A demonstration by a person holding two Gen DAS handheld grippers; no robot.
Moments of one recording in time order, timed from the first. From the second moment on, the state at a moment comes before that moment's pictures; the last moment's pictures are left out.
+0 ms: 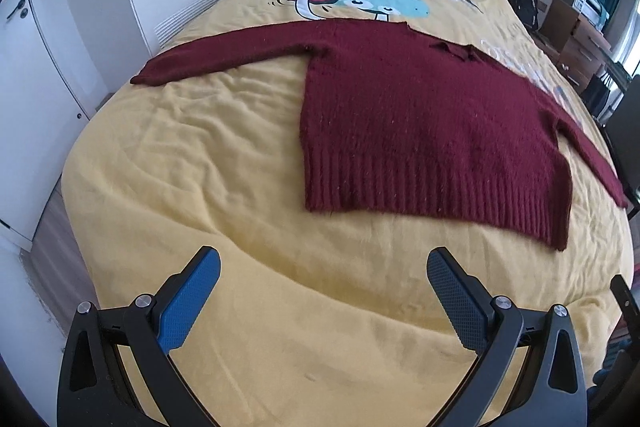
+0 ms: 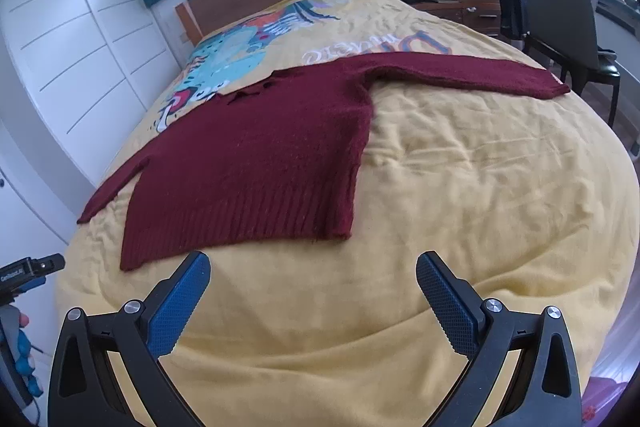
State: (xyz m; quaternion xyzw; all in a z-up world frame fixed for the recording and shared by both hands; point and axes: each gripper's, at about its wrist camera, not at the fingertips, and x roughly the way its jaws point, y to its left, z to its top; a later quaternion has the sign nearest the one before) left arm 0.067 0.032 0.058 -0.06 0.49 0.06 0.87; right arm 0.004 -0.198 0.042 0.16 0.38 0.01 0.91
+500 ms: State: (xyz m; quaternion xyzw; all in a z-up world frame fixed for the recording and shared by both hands) left arm 0.097 0.033 0.074 -0.07 0.49 0.06 0.87; right arm 0.046 -0.272 0.037 0.21 0.37 -0.04 0.90
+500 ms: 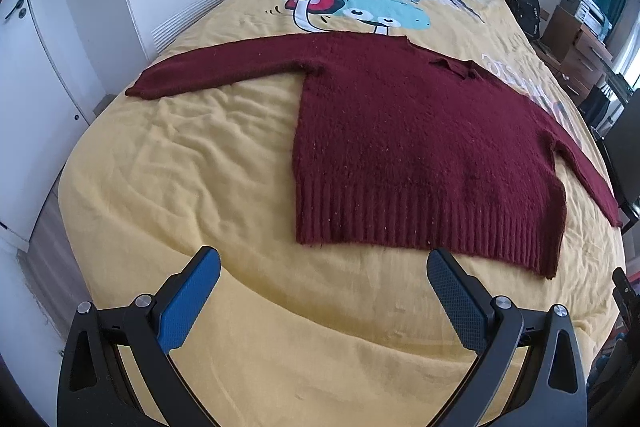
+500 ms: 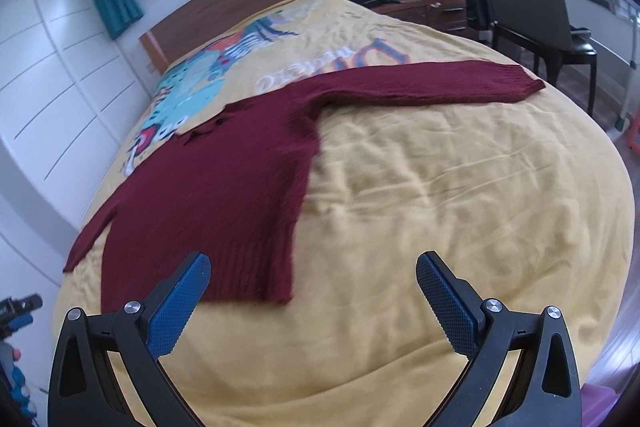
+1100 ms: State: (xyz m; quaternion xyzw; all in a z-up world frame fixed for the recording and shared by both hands) left arm 0.127 0.047 0.056 -0.09 0.51 0.11 0.85; right arm 0.134 -0.375 -0.019 0.30 0.41 -0.11 0.86
